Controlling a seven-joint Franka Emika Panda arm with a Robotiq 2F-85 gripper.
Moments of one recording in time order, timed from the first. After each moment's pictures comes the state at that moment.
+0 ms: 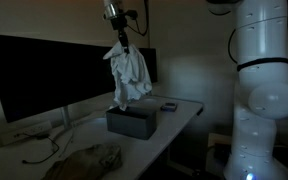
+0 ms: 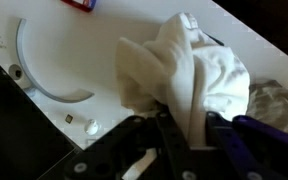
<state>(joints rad) 0.01 0.11 -0.09 -1.35 -0.28 1.41 -0.53</state>
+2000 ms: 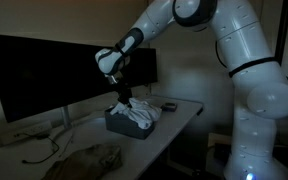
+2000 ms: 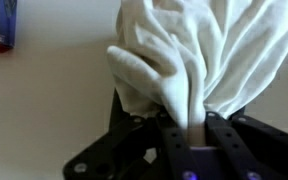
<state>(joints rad) -0.01 0.40 -0.08 -1.74 -0.28 1.83 -0.05</state>
